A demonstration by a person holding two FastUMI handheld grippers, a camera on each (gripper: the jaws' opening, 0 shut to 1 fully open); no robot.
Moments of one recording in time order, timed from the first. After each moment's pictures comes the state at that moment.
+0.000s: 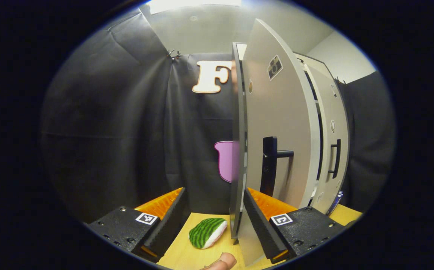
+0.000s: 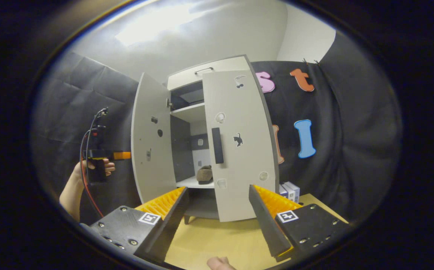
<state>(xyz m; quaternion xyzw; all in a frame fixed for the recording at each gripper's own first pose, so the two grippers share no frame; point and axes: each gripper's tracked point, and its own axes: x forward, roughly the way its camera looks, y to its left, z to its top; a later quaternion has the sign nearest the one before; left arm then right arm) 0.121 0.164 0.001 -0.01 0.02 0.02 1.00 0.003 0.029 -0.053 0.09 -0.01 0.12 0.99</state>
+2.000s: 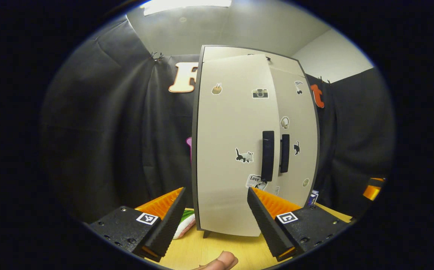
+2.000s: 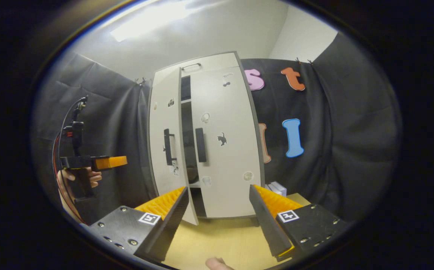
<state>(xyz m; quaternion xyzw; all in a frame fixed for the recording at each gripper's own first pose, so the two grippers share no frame) 0.066 0.040 -0.012 -0.03 0.02 -0.02 1.00 0.022 0.005 -0.044 0.08 0.01 0.08 0.99</state>
